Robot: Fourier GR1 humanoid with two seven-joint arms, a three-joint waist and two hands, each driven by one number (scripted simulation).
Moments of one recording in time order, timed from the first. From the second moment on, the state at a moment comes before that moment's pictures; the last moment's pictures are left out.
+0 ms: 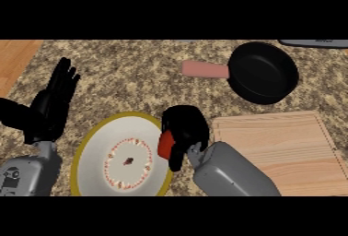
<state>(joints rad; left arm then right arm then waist) -0.24 0.24 0.02 -1.60 0.12 0.17 0.21 -0.62 -0.03 0.65 -1.38 0.61 0.20 0.83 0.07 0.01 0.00</state>
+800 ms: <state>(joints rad) -0.23 0.26 0.07 -1.59 0.13 0.17 0.22 -1.05 -0.01 0.61 -1.35 0.85 -0.22 1.06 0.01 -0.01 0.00</state>
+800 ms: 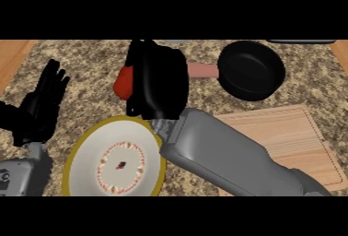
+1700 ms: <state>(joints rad) -0.20 0.25 0.08 -1.65 0.12 0.16 0.24 -0.94 -0.12 0.23 -1.37 0.92 -0.27 0.93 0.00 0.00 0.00</state>
